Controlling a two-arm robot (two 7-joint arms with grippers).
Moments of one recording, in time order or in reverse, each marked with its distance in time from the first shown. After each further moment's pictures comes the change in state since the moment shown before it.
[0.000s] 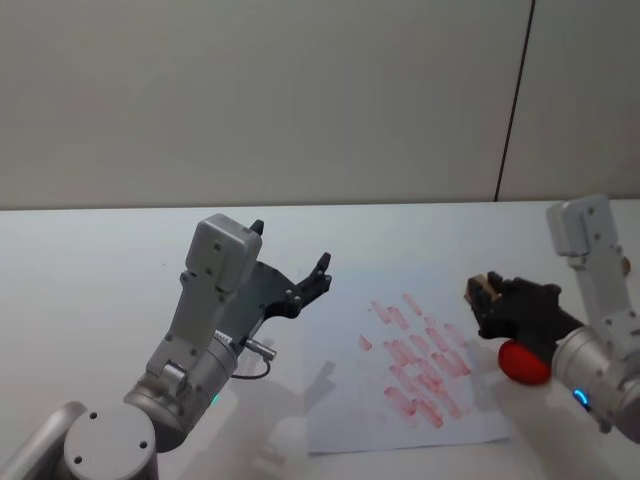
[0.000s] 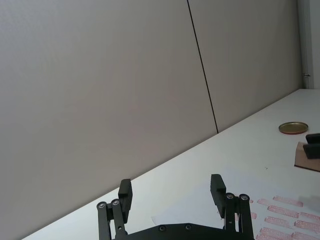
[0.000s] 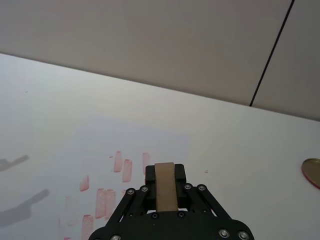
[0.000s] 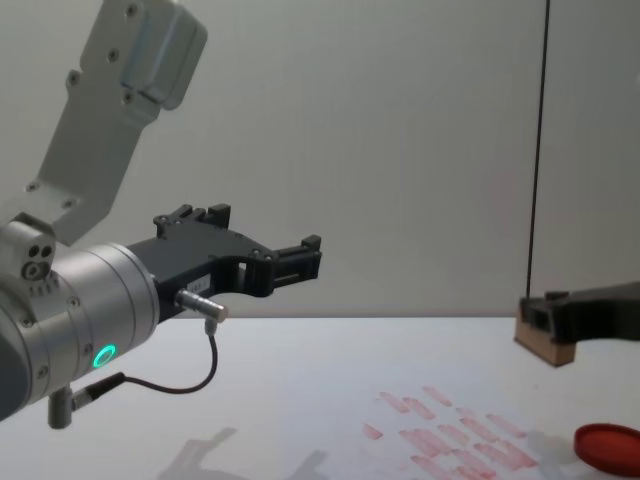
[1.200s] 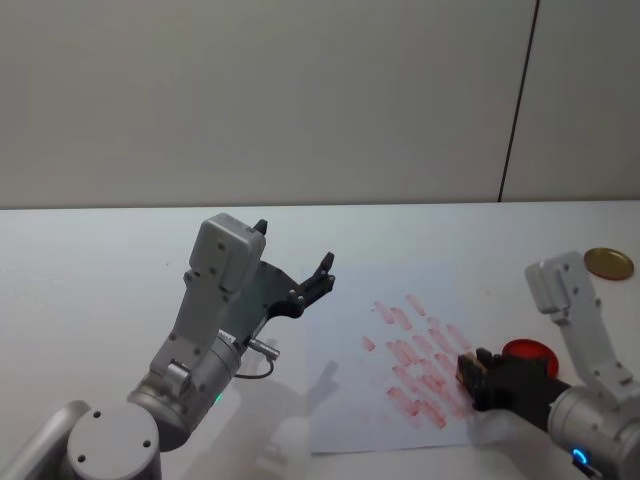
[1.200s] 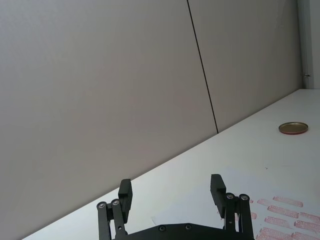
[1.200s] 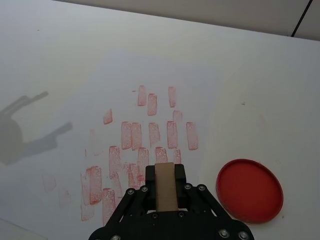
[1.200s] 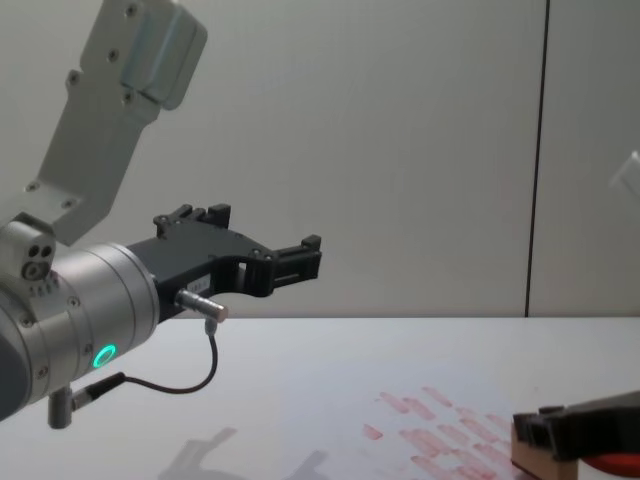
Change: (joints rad) left arm 0.000 0.000 0.000 0.000 0.000 0.000 0.000; right arm -0.074 0.014 -0.017 -0.031 0.035 0.159 0.034
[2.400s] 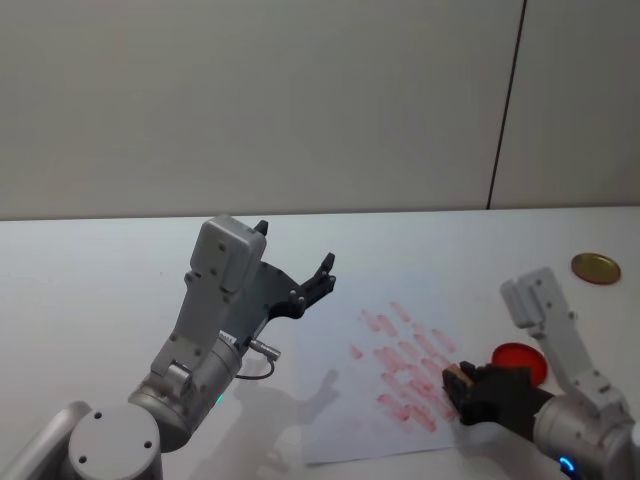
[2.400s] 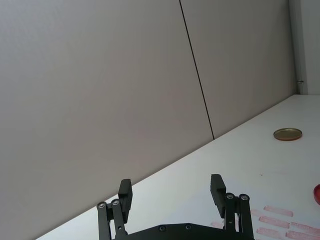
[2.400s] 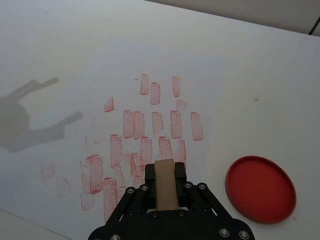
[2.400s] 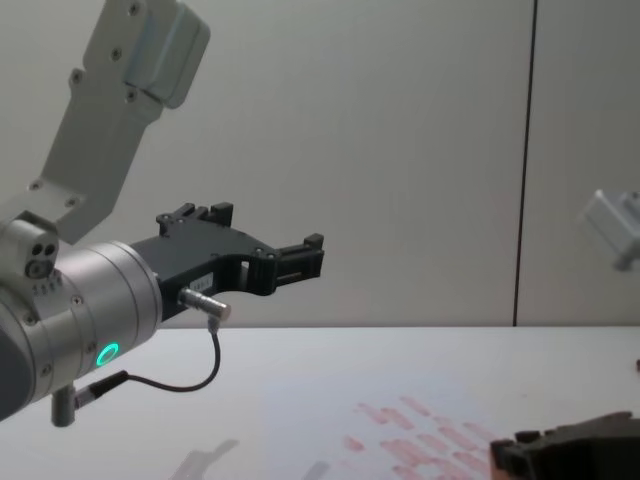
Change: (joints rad) left arm 0.000 0.000 0.000 0.000 0.000 0.000 0.000; right arm 0.022 -0.009 -0.025 0.073 -0.072 -0.005 0.091
